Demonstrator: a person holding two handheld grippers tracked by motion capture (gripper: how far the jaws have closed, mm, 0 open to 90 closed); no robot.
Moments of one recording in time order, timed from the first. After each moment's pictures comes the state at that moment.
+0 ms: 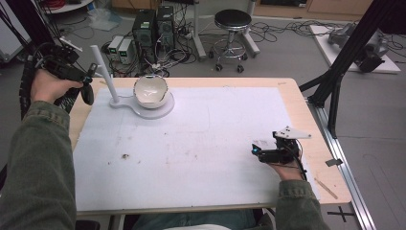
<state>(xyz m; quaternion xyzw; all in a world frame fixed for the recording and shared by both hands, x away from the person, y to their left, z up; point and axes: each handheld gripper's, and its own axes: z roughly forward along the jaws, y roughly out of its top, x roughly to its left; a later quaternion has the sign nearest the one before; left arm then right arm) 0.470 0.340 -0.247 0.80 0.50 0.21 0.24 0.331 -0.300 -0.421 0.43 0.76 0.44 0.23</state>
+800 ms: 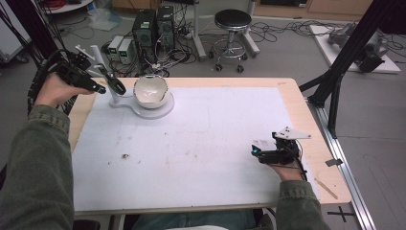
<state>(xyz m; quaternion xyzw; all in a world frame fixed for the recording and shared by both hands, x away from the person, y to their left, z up) 0.472 0.317 -0.268 0.84 0.47 0.19 0.22 0.329 -0.300 -0.420 0.42 0.76 0.44 0.23</state>
